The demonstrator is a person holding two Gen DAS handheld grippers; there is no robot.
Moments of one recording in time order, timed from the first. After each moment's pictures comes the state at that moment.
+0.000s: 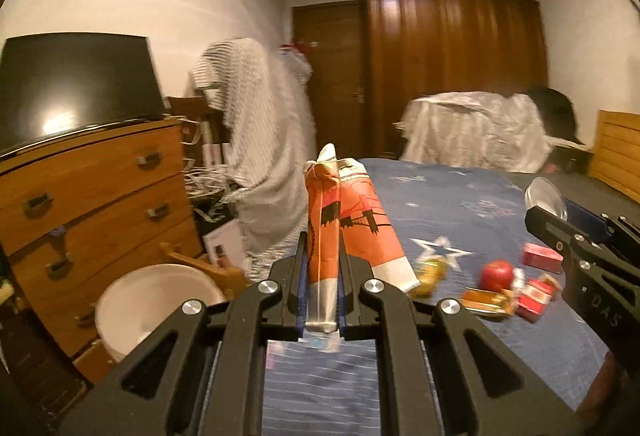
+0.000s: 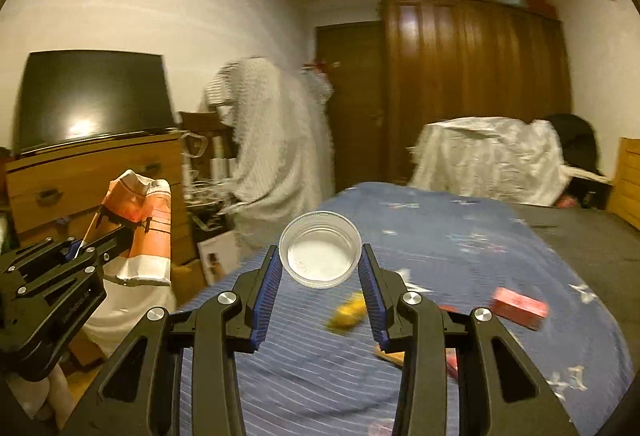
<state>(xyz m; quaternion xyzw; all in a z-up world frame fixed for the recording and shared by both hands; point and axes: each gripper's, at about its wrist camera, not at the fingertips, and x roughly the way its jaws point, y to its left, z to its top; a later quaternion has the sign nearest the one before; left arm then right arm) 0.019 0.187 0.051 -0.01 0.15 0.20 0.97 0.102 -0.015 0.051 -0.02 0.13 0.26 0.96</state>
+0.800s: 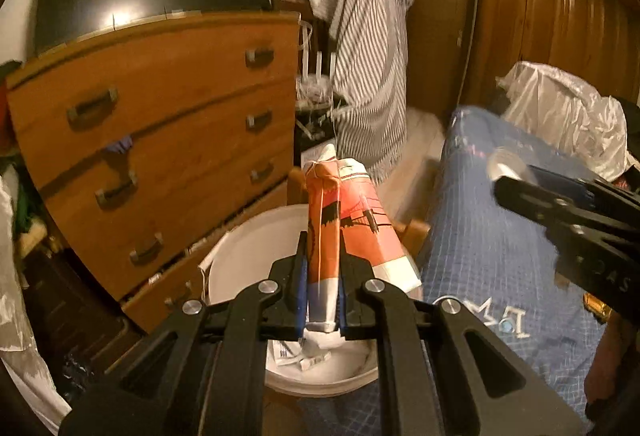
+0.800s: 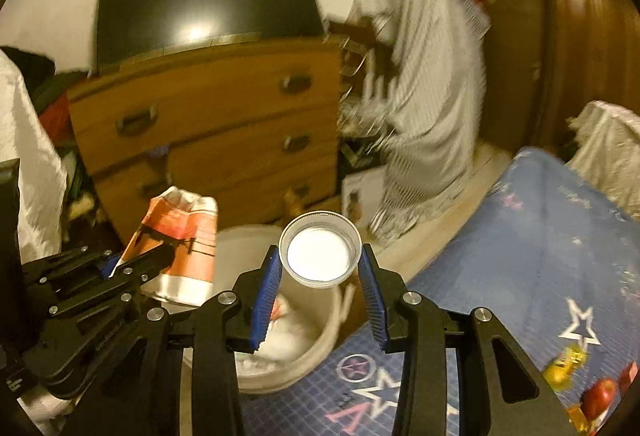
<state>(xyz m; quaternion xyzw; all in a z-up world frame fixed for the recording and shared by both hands) 0.006 0.436 0.022 -0.12 0.29 0.30 0.90 0.155 0.404 0.062 -0.14 0.28 0.47 0.82</state>
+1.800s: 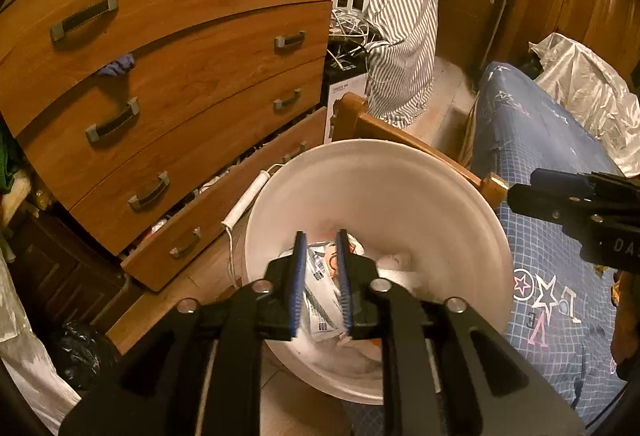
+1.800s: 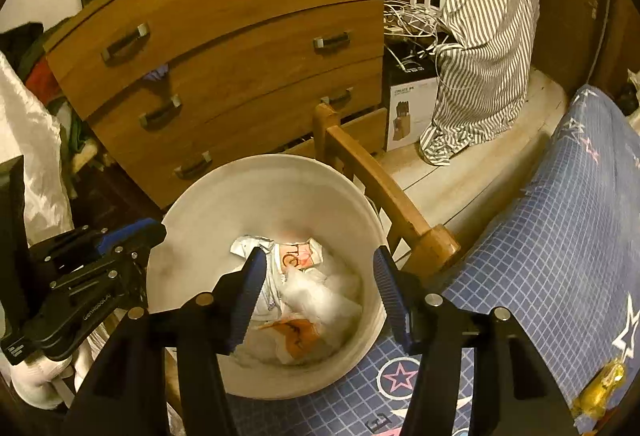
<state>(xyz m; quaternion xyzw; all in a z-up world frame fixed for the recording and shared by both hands) 0.012 0.520 -0.041 -0.18 0.38 0.30 0.86 0.210 0.458 -0.032 -0.18 0.42 0.50 0.74</state>
